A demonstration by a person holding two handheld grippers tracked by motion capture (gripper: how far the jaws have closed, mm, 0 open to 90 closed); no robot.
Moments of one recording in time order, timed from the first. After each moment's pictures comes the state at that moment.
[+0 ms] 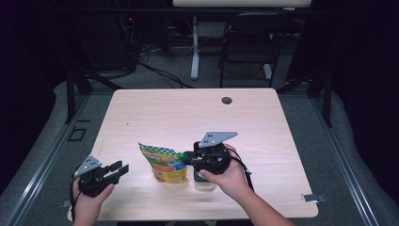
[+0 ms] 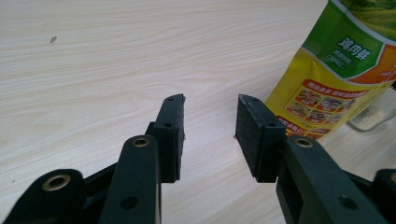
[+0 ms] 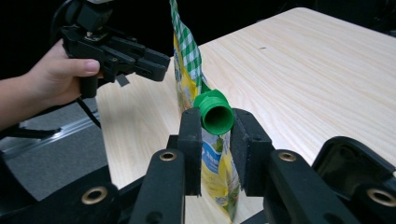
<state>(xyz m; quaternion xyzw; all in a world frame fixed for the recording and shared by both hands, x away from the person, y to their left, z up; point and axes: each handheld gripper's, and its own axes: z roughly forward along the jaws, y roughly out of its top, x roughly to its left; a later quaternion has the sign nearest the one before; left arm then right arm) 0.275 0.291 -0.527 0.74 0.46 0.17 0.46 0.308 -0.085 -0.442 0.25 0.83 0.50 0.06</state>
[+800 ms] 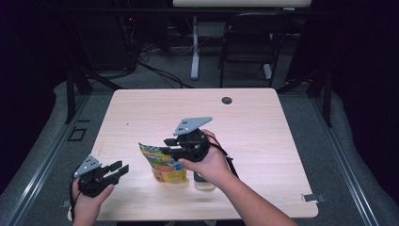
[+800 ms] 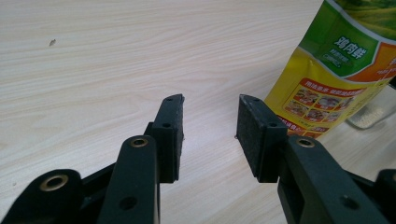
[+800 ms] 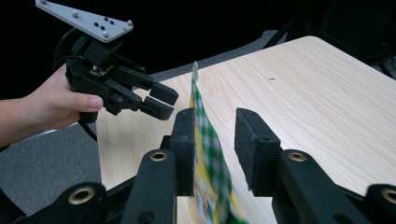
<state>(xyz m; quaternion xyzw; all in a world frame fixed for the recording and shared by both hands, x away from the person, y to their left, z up) 0.275 0.293 -0.526 0.74 0.46 0.17 0.46 0.326 -0.029 -0.406 0.20 0.84 0.49 0.08</state>
